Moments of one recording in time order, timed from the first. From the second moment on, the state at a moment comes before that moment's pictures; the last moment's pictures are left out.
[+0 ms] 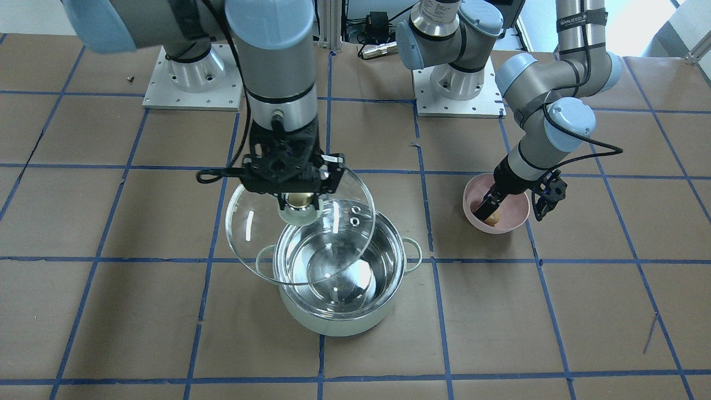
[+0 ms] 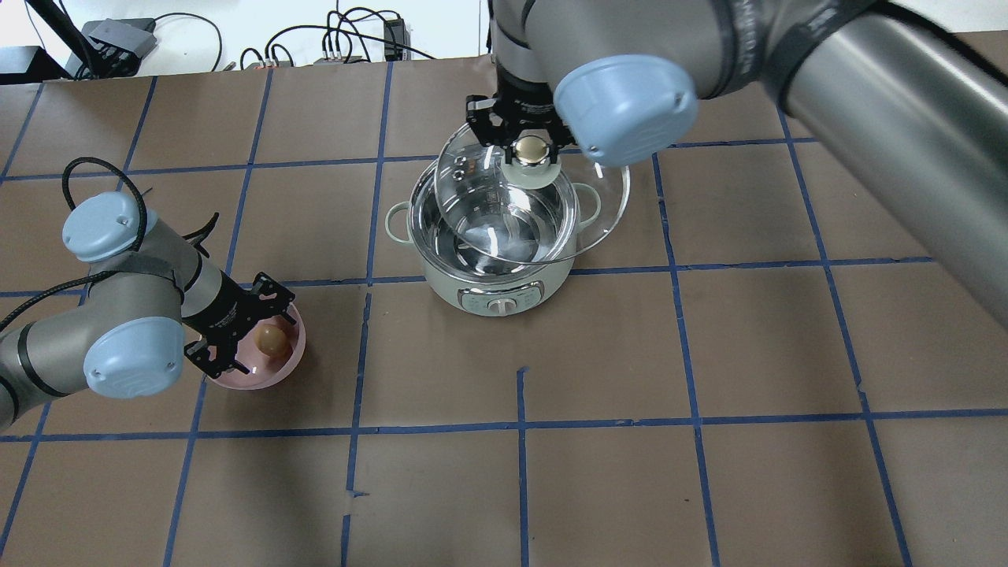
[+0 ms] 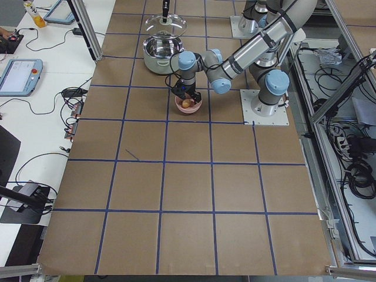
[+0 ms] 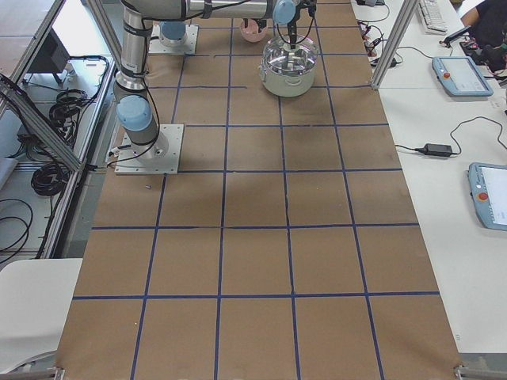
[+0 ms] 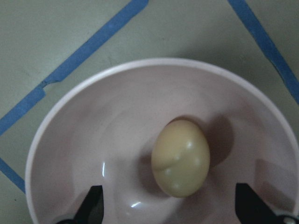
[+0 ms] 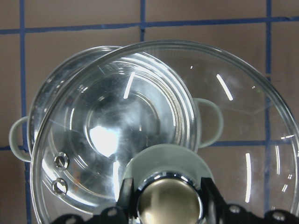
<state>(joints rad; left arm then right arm) -1.25 -1.69 -2.22 -0.90 1.50 -0.56 1.87 -1.33 1.39 -1.76 -1.56 0.33</state>
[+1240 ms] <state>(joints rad) -1.24 -1.70 -2.22 -0.93 1.50 -0.46 1.64 -1.55 1.49 -1.47 -1.56 0.04</state>
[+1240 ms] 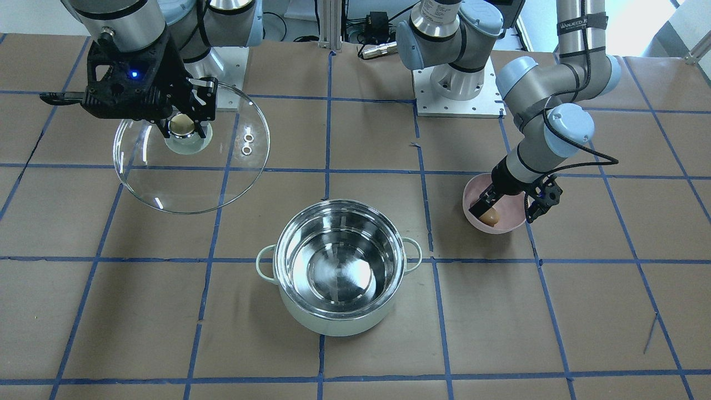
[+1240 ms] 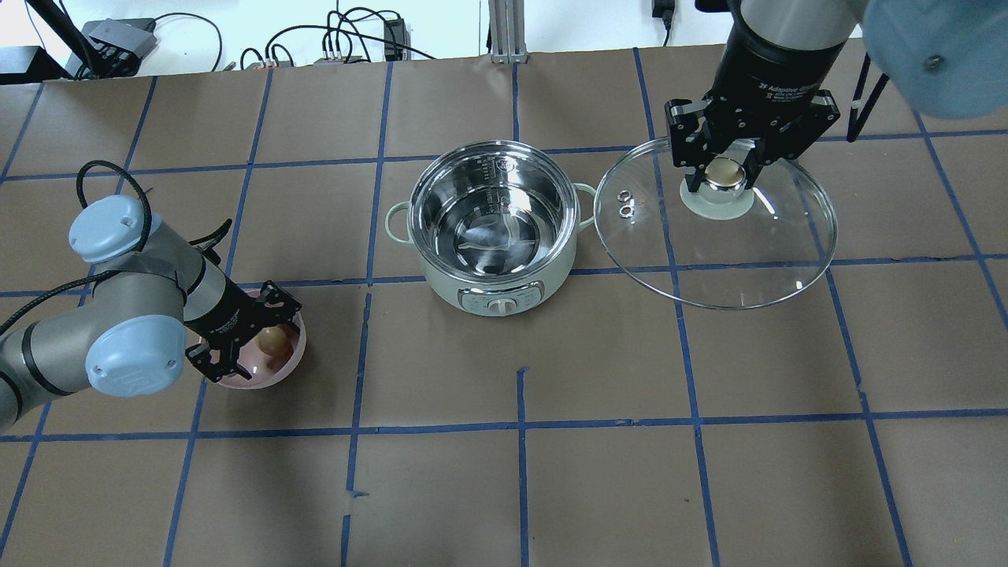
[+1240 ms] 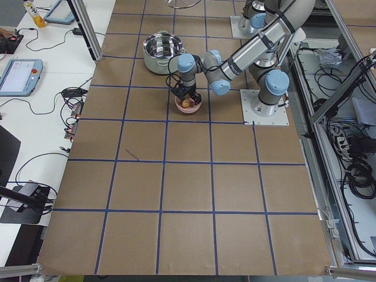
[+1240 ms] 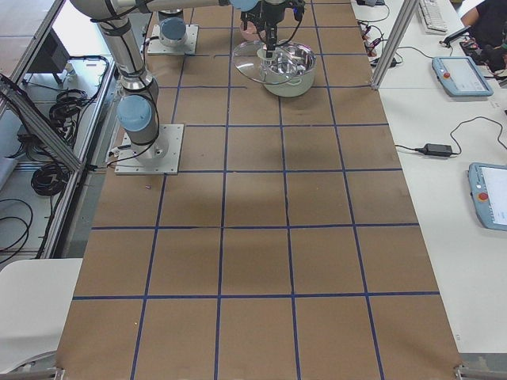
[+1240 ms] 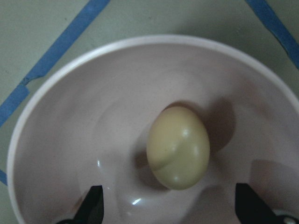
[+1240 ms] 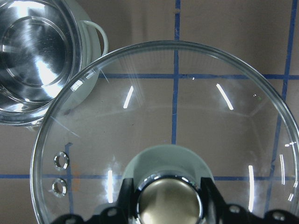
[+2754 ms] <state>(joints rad) -1.24 -1.73 -2.22 -0.94 1.49 -0.43 1.63 -1.55 1.49 -1.47 -1.56 0.04</state>
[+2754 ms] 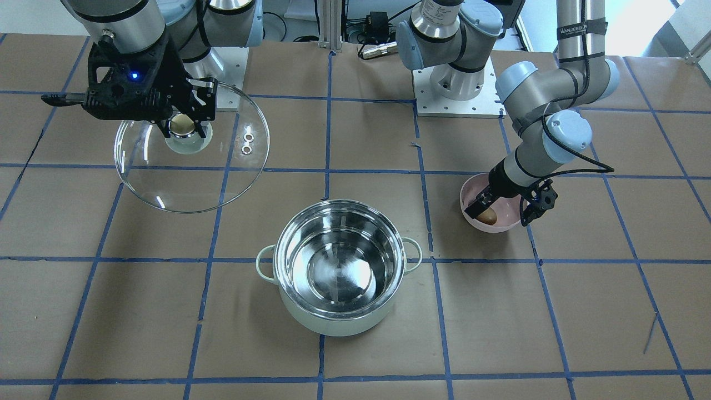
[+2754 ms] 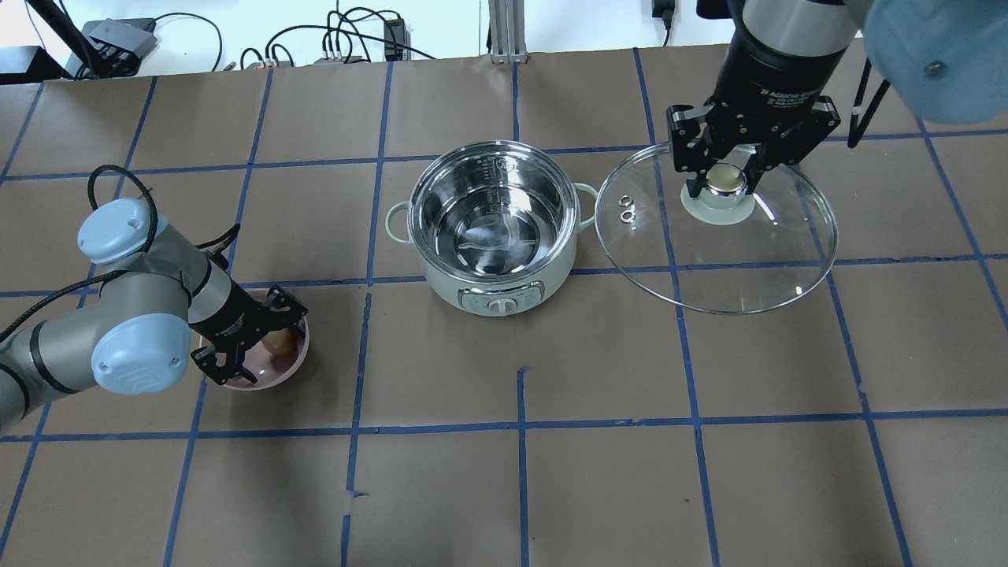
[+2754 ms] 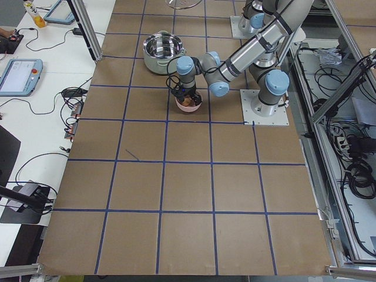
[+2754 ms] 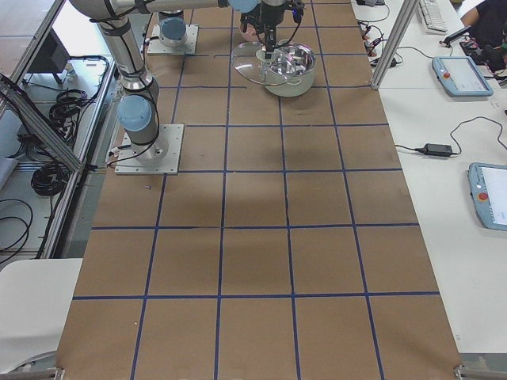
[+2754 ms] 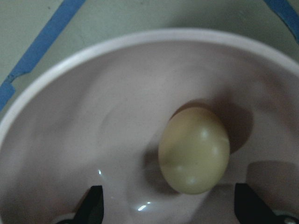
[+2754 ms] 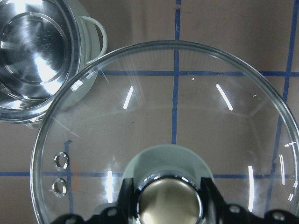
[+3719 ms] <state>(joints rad) -1.24 -1.73 -2.21 -0.92 1.50 -0.44 1.63 -1.55 1.49 -1.47 -1.56 0.04</state>
